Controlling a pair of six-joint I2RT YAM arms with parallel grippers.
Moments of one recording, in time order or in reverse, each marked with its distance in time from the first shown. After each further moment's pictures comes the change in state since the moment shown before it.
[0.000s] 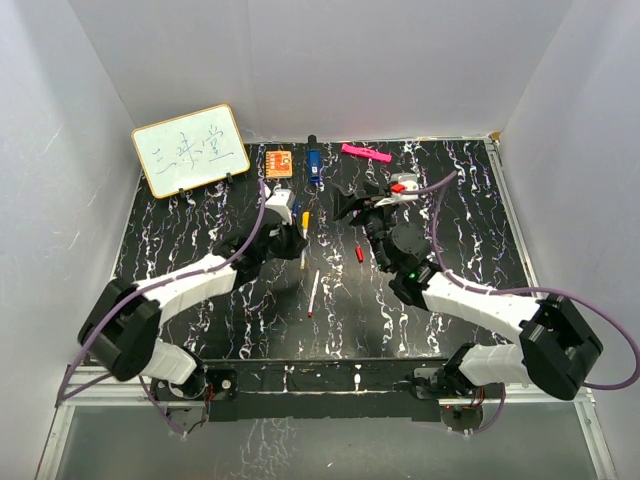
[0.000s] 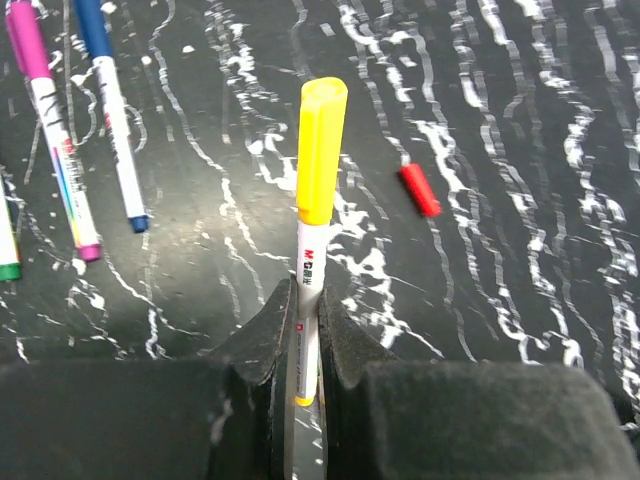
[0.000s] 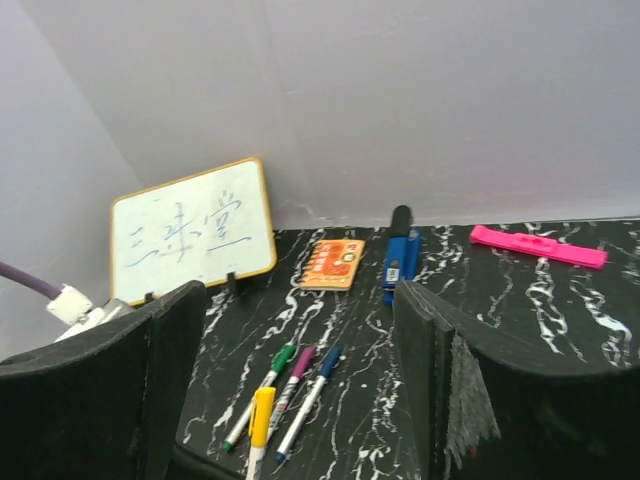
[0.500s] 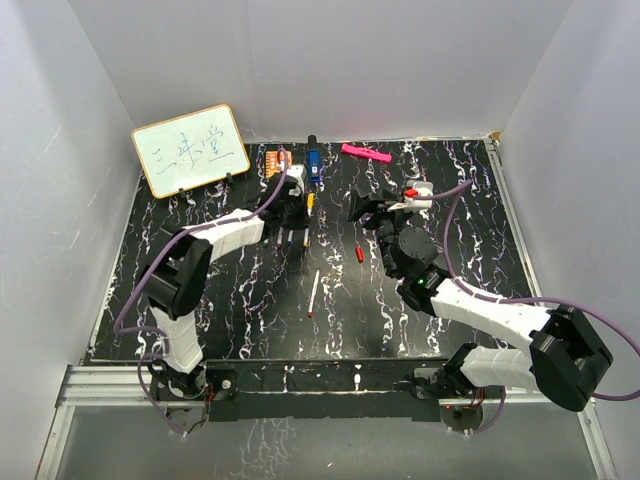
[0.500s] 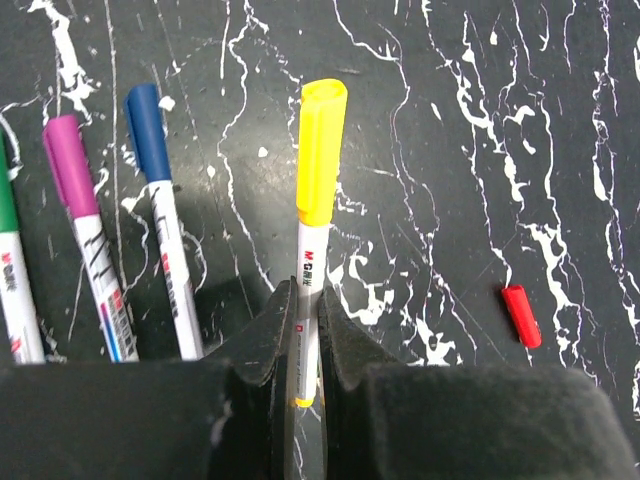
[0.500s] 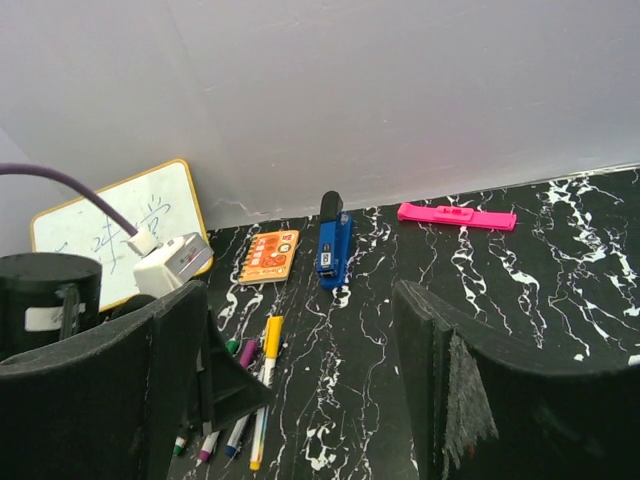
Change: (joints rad) left arm 0.132 0.471 0.418 -0.148 0.064 0.074; right arm -0.017 -0.088 -0.070 -0.057 0.164 0.003
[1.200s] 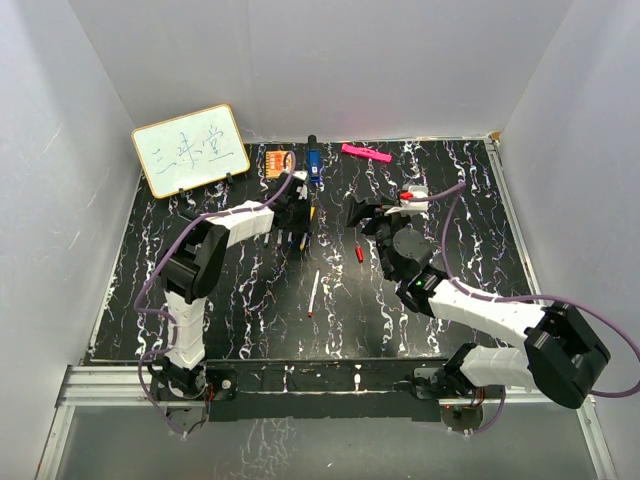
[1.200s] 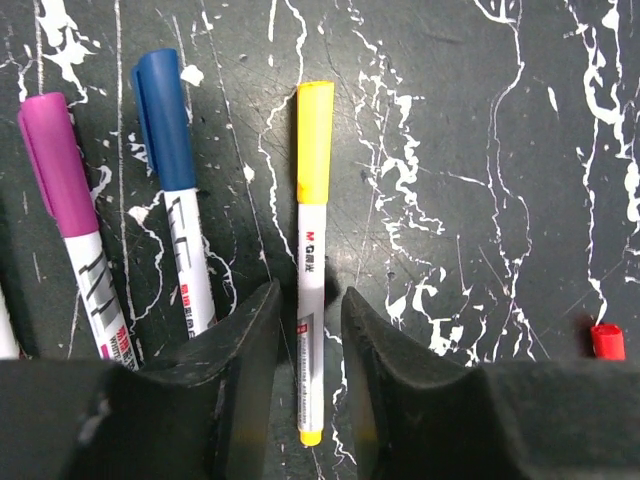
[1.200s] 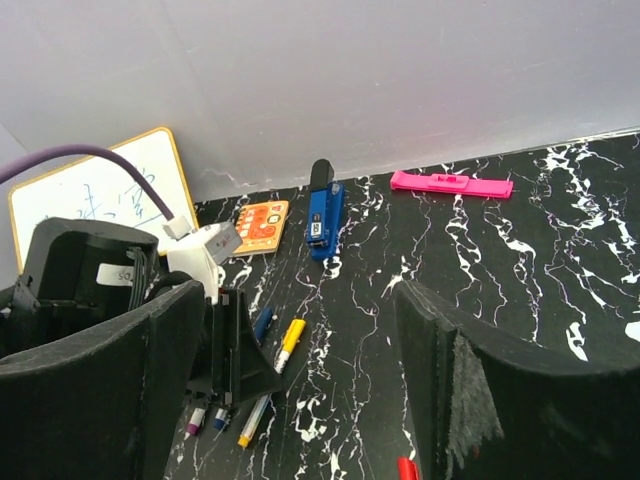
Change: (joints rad) left arm 0.022 0.196 0.174 -0.159 -0.019 0.003; right arm -0.003 0.014 -0.027 -0.035 0.005 0.036
